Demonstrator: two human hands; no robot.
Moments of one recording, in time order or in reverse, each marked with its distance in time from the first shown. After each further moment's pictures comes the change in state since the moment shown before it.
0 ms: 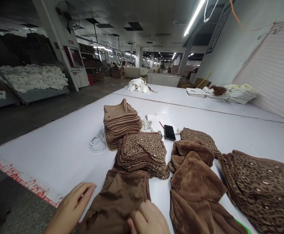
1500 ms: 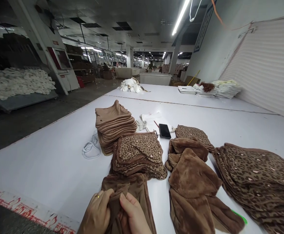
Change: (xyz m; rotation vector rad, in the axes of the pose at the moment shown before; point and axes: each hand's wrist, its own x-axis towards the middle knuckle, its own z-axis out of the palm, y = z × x) left_hand 0.019 0.013 0.073 0.327 0.382 0.671; right_hand 0.060 -0.034 0.063 2.185 0.236 0.836
